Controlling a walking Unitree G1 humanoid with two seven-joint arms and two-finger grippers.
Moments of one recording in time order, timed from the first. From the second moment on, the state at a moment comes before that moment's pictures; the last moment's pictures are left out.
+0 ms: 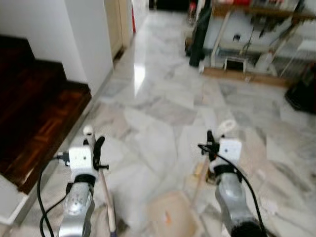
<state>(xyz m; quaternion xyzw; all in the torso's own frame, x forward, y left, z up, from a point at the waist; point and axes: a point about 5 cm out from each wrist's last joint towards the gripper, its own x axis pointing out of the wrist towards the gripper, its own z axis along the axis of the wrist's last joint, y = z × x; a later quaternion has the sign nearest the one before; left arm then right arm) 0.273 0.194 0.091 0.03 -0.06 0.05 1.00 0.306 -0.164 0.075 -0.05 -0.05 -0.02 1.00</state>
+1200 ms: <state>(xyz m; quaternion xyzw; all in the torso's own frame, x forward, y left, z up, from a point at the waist) 0.272 0.198 0.091 0.03 -0.06 0.05 1.00 0.308 -0.146 0.077 -0.03 -0.06 -0.01 1.00</state>
